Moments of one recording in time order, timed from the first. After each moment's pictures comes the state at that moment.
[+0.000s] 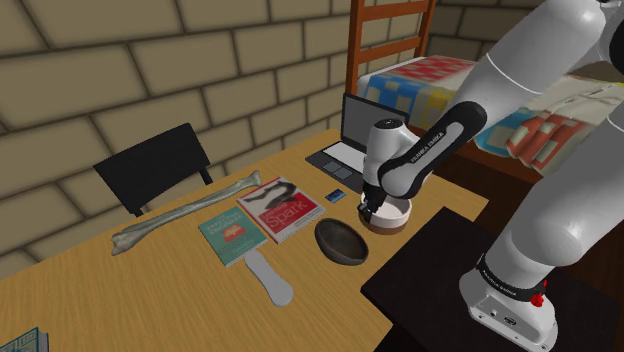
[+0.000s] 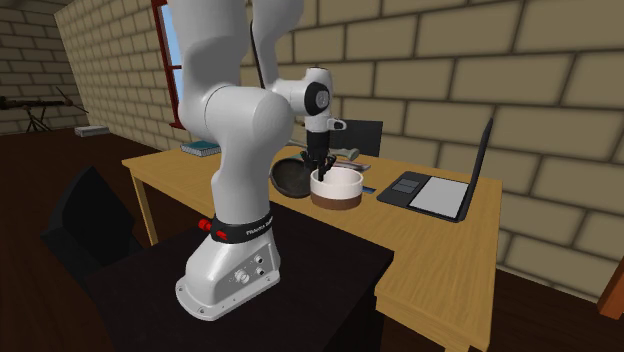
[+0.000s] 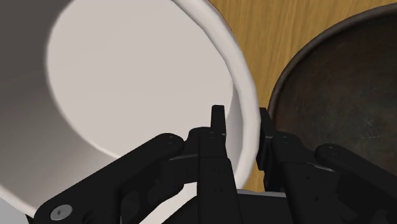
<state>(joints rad) 0.02 -0.12 0.20 -2.81 0.06 2.69 0.13</state>
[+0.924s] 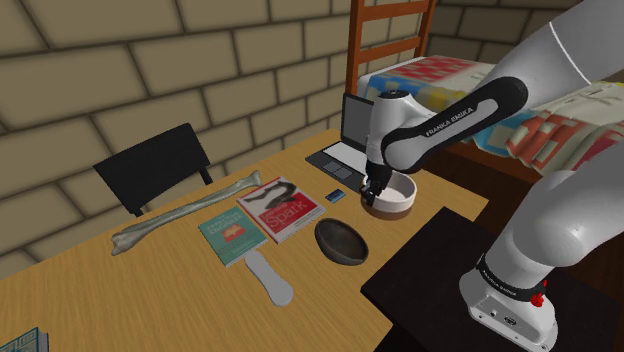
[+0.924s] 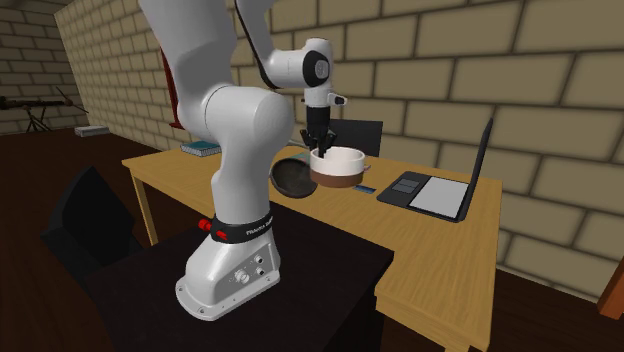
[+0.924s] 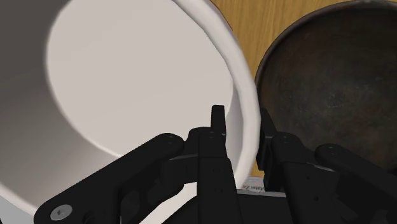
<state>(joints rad) 0.04 -0.34 0.18 -2.76 0.10 2.43 0.10</state>
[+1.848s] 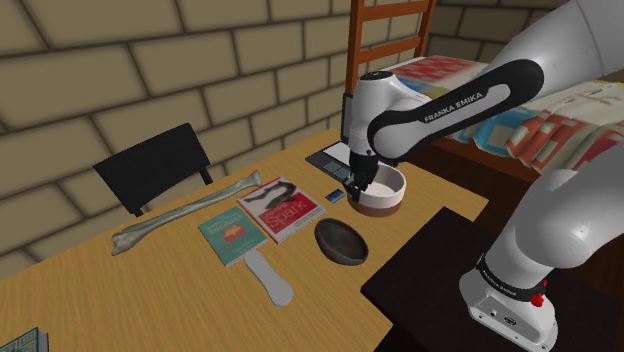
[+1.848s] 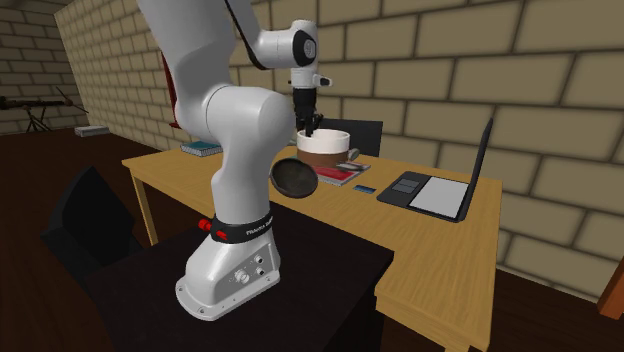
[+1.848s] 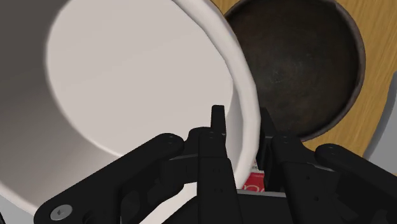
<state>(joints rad) 0.09 -0.36 0.26 -2.62 0.13 2.27 0.23</state>
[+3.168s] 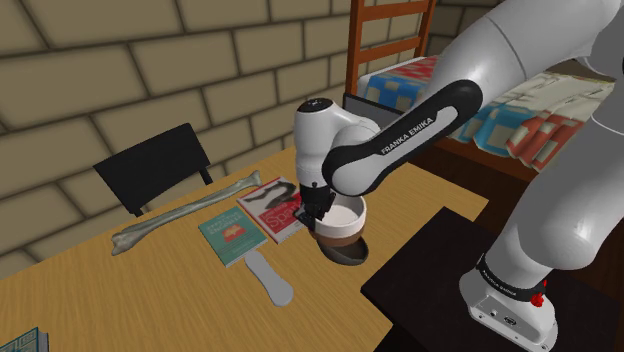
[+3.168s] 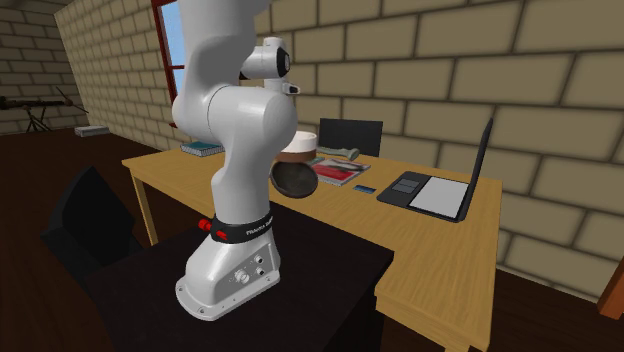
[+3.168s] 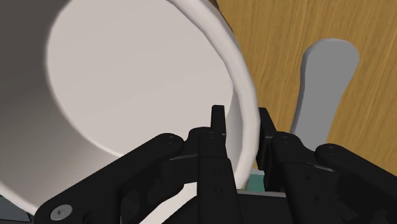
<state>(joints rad) 0.16 -0.04 0.47 -2.36 0.02 2.34 0.58</state>
